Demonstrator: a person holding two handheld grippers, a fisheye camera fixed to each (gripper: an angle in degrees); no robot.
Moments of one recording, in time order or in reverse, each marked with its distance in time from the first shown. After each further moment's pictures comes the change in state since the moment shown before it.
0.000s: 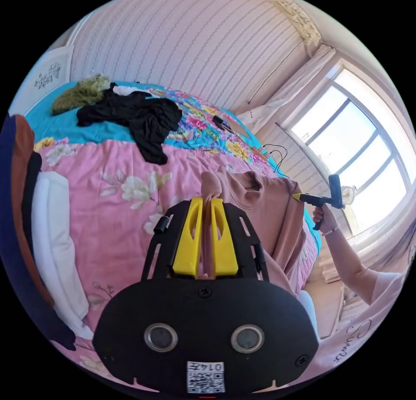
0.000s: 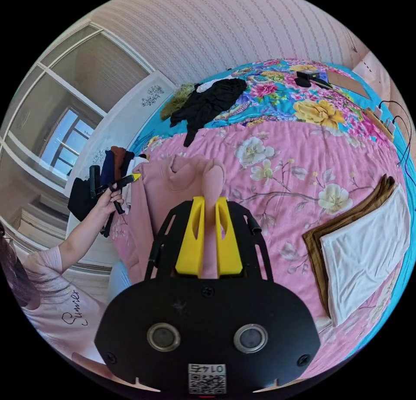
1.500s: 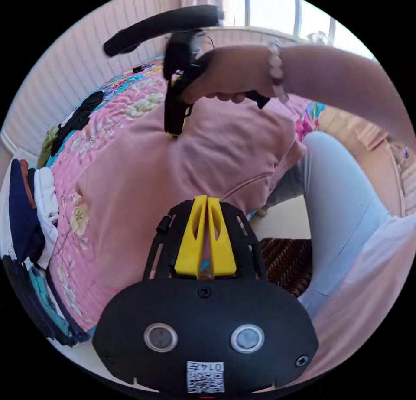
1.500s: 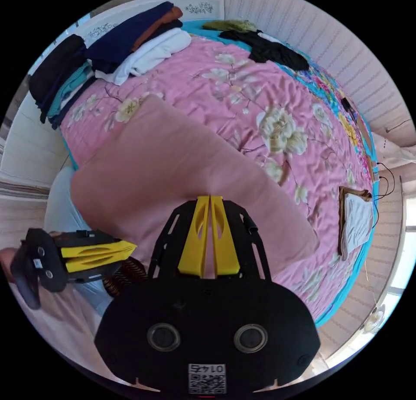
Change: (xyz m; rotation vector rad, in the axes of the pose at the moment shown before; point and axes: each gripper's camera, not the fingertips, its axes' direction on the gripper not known) left arm 0.315 0.471 0.128 -0.475 -0.362 0.608; right arm -0.259 0.258 0.252 -0.544 0.488 -0.311
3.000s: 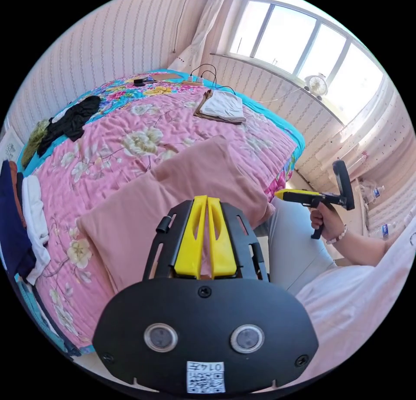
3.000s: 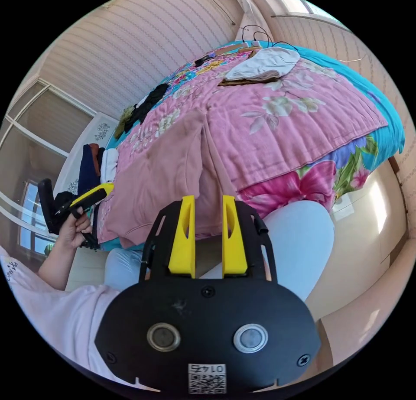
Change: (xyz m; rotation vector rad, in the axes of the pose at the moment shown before) left arm 0.008 -0.135 -0.013 0.199 0.276 -0.121; right arm 0.147 0.411 0.094 0.533 -0.408 0.919
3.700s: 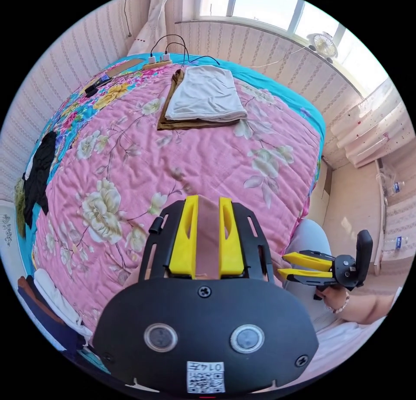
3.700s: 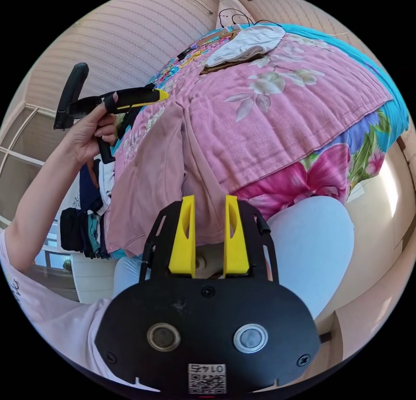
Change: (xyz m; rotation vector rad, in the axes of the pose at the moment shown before) left arm 0.042 -0.215 0.150 -0.268 -0.072 0.142; right arm 0.076 -0.026 0.032 -0.074 -0.070 0.107
